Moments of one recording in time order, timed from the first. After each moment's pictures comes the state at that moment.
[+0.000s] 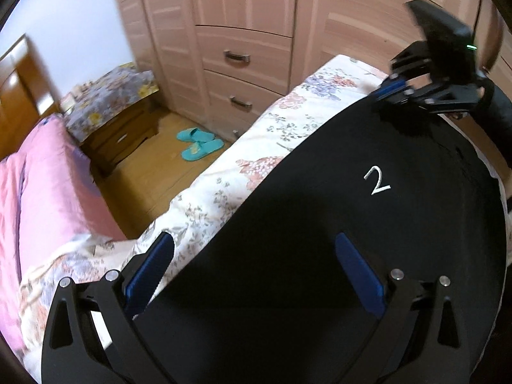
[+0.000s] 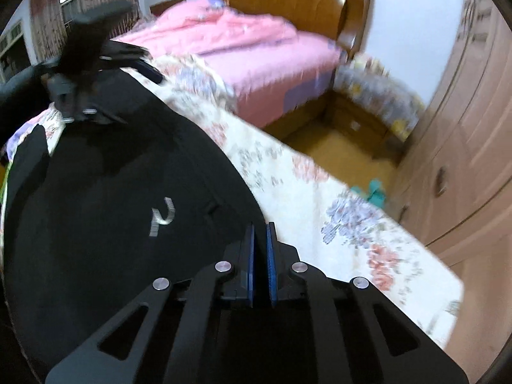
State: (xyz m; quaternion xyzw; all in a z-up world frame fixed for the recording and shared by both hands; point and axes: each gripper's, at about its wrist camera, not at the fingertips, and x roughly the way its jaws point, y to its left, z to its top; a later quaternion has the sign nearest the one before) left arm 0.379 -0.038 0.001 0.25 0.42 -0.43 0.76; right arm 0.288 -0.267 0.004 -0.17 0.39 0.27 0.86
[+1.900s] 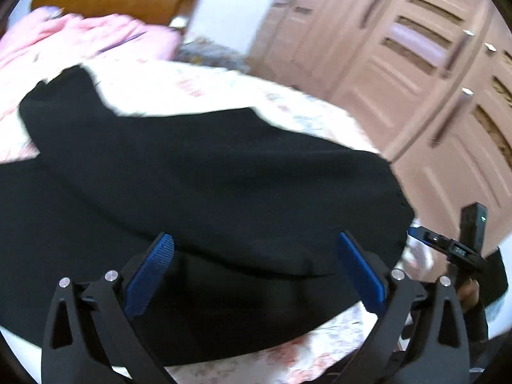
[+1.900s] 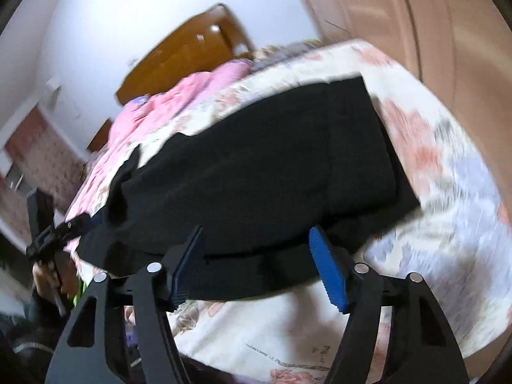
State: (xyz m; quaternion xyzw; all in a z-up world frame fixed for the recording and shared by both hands) left arm 0.024 0.086 -0.002 -0.10 0.43 -0.23 0.87; right arm -0.059 -0.301 -0.037 0.23 0.41 0.10 0.88
